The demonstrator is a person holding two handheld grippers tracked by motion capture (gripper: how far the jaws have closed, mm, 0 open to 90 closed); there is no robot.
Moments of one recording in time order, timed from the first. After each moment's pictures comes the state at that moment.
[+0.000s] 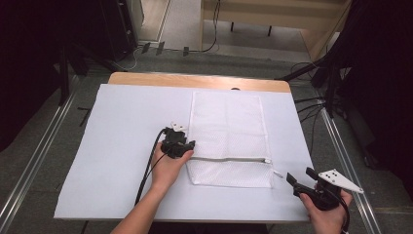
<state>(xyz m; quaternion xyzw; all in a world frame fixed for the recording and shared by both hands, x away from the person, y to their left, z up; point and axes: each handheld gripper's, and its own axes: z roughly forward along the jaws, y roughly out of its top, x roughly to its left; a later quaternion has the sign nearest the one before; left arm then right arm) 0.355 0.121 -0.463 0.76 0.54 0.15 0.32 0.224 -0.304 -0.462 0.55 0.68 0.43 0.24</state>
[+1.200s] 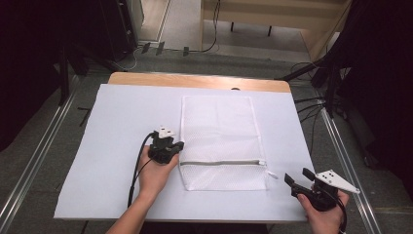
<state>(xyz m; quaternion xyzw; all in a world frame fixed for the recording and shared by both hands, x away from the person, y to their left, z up) 0.324 0.165 -0.445 0.77 0.50 0.14 0.37 0.224 -0.297 -0.464 0.54 0.68 0.43 0.24</state>
